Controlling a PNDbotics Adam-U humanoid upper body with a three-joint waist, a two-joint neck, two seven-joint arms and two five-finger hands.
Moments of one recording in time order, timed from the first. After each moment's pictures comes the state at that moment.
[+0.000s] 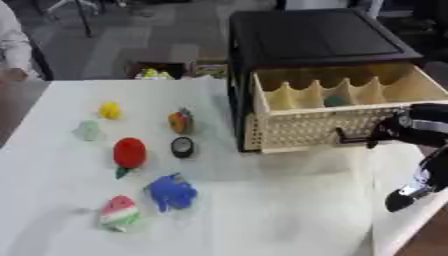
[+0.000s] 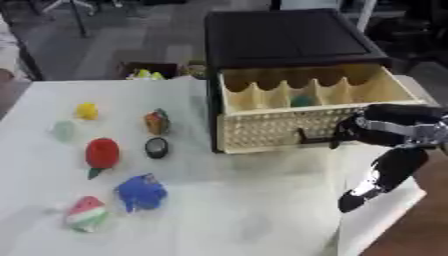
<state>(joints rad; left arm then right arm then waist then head) -0.23 0.25 0.09 -1.99 0.44 -0.48 -0.11 -0.25 -1.04 0.12 -1.90 0.37 0.05 0.67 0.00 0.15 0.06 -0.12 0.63</state>
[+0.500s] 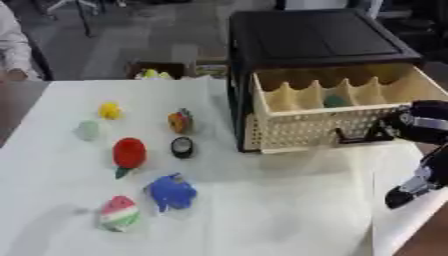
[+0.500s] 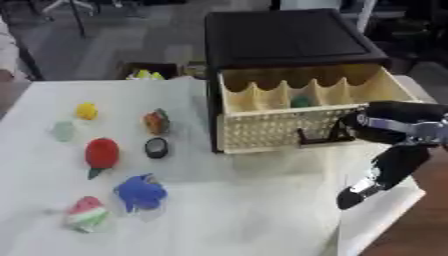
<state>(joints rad) -0.23 0.25 0.09 -1.99 0.44 -0.48 -0.11 -0.25 -1.04 0.10 -1.91 0.37 0.05 0.66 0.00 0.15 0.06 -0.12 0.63</state>
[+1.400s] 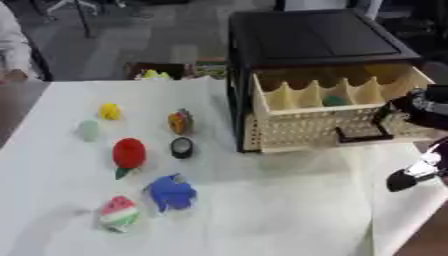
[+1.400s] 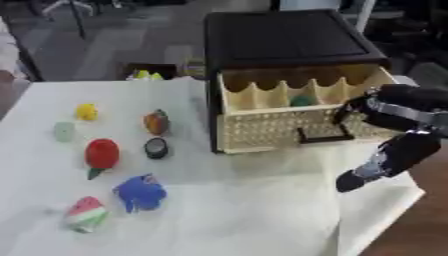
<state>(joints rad) -0.23 0.25 0.10 -1.99 0.44 -0.48 -0.11 -0.24 -1.04 0.02 -1.96 0.38 0.07 0.56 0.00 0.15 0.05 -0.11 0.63</state>
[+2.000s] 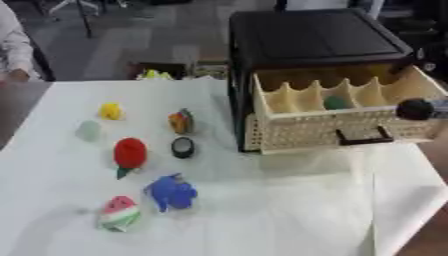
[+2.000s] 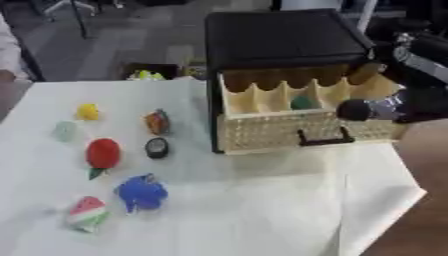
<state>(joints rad) -0.22 0.25 0.10 -1.99 0.43 -0.48 -0.10 -0.30 -0.99 -0.05 -1.98 0.33 0.13 0.35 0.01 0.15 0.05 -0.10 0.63</state>
